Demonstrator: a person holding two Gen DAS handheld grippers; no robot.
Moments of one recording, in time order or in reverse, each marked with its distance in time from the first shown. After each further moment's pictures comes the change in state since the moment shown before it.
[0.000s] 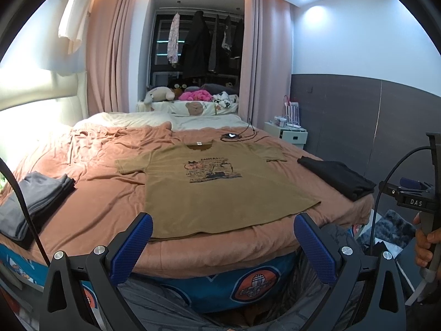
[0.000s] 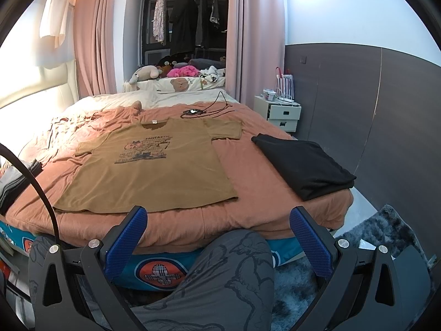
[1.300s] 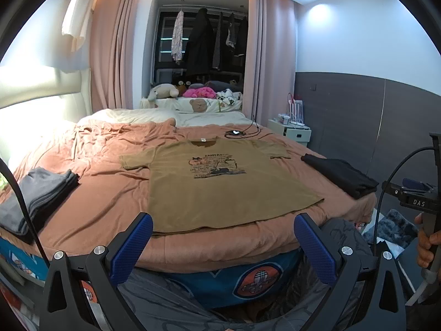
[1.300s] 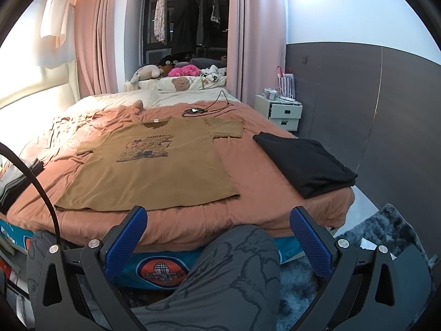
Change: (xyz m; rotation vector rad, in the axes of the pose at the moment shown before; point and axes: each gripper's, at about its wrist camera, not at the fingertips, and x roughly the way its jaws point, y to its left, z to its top) left arm -0.005 0.003 -0.003 -0.004 0.018 0.020; right arm -0.004 -0.005 -0.004 0.002 -0.001 0.014
